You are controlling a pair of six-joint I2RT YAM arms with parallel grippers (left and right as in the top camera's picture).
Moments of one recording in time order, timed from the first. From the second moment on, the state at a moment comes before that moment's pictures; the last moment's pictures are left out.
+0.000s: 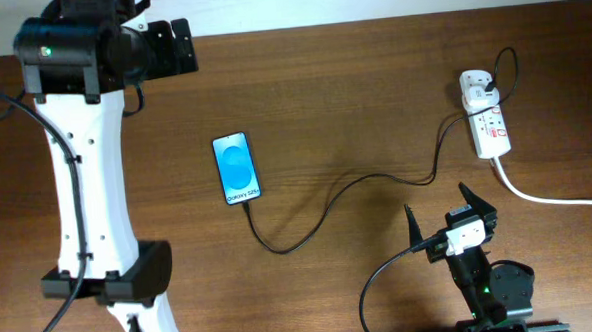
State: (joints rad) left arm -0.14 2.03 2.67 -1.55 -0.10 -0.20; right arm 0.02 0.02 0.01 -0.06 -0.20 -0.24
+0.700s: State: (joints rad) left arm -0.12 1.39 1.69 -0.93 -0.12 -0.06; right arm 0.02 0.02 0.01 -0.06 -0.20 -0.24
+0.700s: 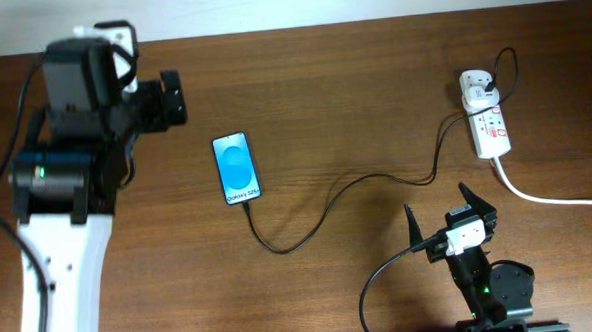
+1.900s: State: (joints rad) left arm 0.00 0.18 0.07 0.08 0.06 0.44; right arm 0.02 0.01 0.01 -0.06 -0.20 -0.24
